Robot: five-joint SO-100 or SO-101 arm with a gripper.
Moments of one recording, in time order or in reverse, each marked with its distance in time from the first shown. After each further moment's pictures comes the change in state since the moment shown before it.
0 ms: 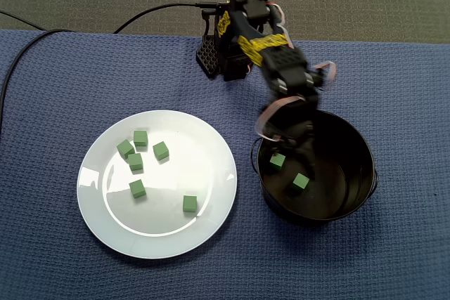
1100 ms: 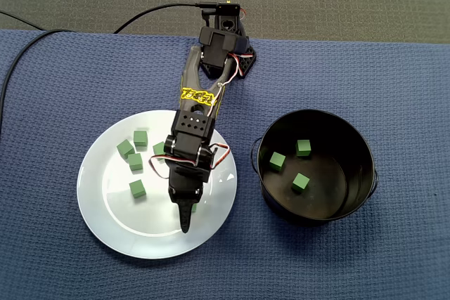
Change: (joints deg) arm 27.5 -31.5 -8.6 -11.4 12.6
